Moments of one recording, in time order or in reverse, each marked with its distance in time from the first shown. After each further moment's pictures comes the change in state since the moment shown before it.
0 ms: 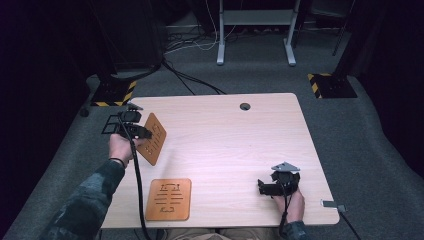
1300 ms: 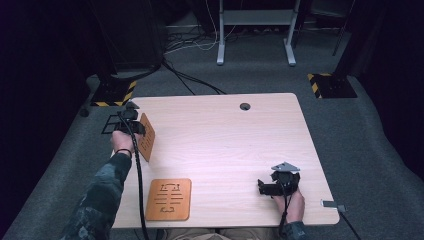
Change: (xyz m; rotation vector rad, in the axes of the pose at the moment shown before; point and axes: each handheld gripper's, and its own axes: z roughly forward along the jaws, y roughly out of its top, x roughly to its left) left arm 0.042 0.018 0.055 0.053 0.151 -0.124; right arm 0.000 0.000 0.000 0.001 -0.002 0.001
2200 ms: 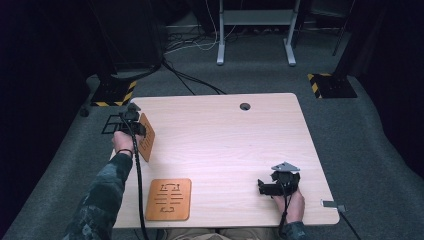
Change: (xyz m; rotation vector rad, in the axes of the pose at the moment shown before) left arm 0.002 -0.001 0.011 0.025 0.013 0.009; right arm 0.000 0.000 0.000 -0.001 -0.001 0.000
